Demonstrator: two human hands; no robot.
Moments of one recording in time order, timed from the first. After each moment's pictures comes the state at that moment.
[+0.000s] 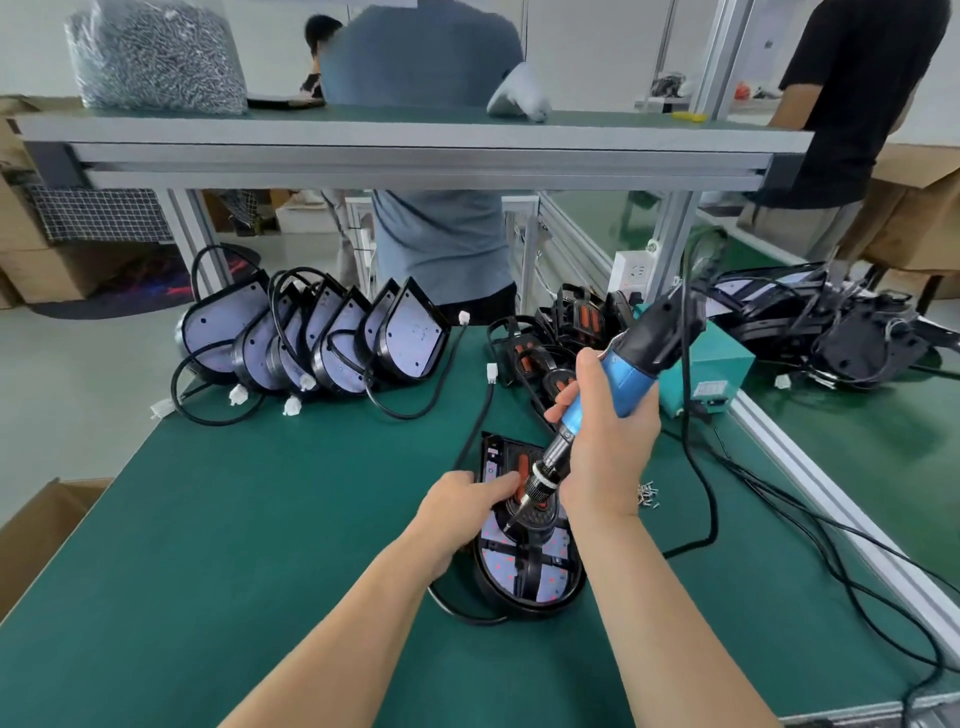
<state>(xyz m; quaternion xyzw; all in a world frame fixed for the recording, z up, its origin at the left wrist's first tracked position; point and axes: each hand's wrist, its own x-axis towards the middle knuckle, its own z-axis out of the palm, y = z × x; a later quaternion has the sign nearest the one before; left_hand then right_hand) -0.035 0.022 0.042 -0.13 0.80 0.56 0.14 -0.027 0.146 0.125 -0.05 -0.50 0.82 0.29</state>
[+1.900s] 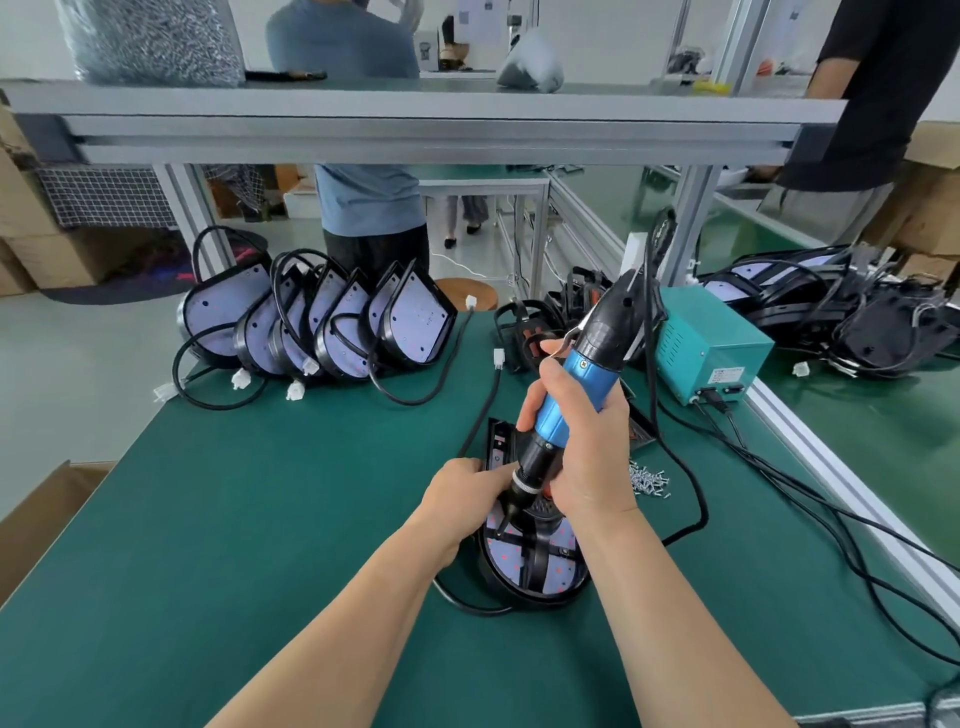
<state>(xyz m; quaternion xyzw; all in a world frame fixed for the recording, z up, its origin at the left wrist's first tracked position) -0.031 0.024 0.043 -0.11 0.79 0.58 0.12 -0.026 0.142 0.109 0.11 -0.50 0.85 0.14</state>
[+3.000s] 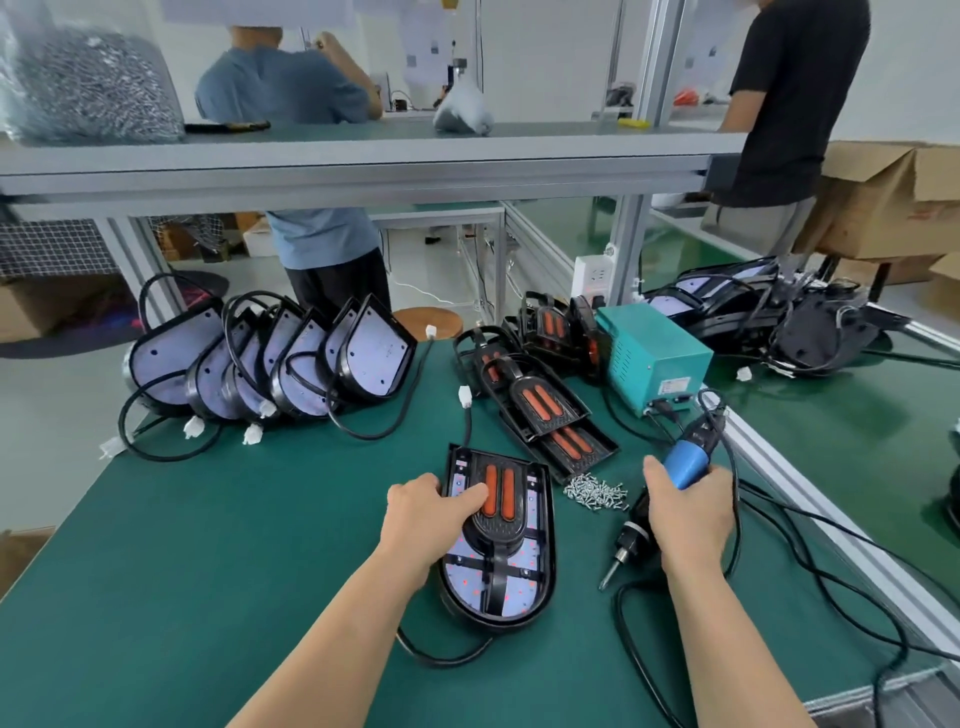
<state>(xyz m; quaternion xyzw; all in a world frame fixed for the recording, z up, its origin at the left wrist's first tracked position) -0.031 0.031 0.057 -0.14 0.86 0.49 0.07 -0.037 0.283 0.022 -0.34 -0.70 0.58 0.25</state>
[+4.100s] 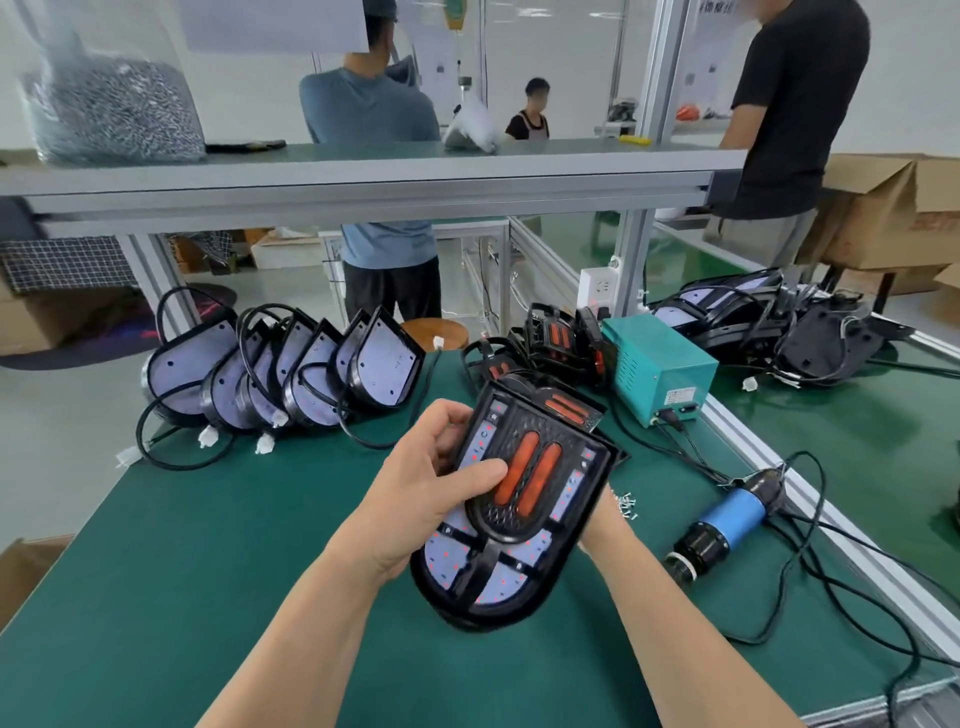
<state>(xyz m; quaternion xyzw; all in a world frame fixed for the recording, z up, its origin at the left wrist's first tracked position) -0.006 0.011 0.121 0.18 0.66 0.73 0.05 -0.049 0.193 0.065 0.04 -0.64 0.76 -0.08</state>
